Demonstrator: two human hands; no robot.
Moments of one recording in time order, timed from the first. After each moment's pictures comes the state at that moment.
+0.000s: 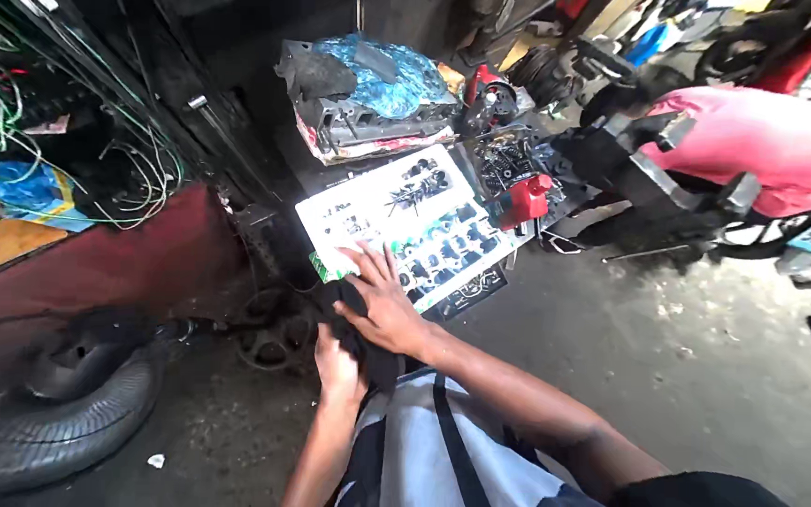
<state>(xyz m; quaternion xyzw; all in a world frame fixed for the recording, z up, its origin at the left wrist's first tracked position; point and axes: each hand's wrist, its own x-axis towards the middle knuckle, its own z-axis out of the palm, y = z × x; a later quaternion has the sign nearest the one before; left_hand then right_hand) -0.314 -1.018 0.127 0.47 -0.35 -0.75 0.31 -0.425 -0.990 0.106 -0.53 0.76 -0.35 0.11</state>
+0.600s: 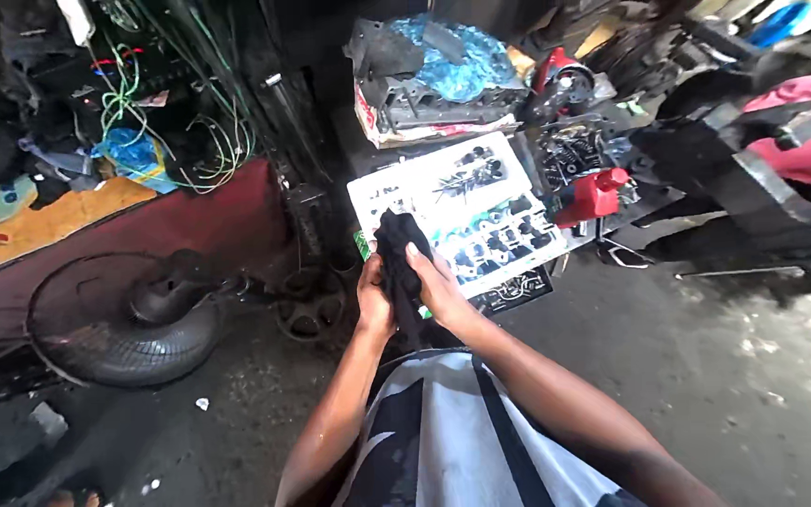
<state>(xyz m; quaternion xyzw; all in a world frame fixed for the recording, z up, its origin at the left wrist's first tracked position) -0.332 -1.055 0.127 0.36 -0.30 -0.83 0.31 -0.407 -0.990 0.115 -0.27 0.58 -0.67 0.38</state>
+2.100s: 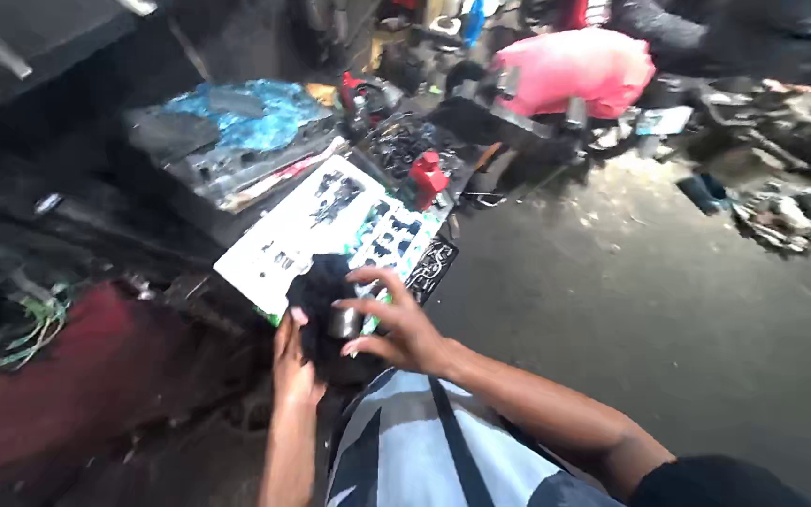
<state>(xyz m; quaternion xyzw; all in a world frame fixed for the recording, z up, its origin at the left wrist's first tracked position) -0.351 -1.034 0.120 0.25 -0.47 -0.83 0.18 -0.445 -0.888 0.127 -0.44 0.73 -0.53 -0.04</state>
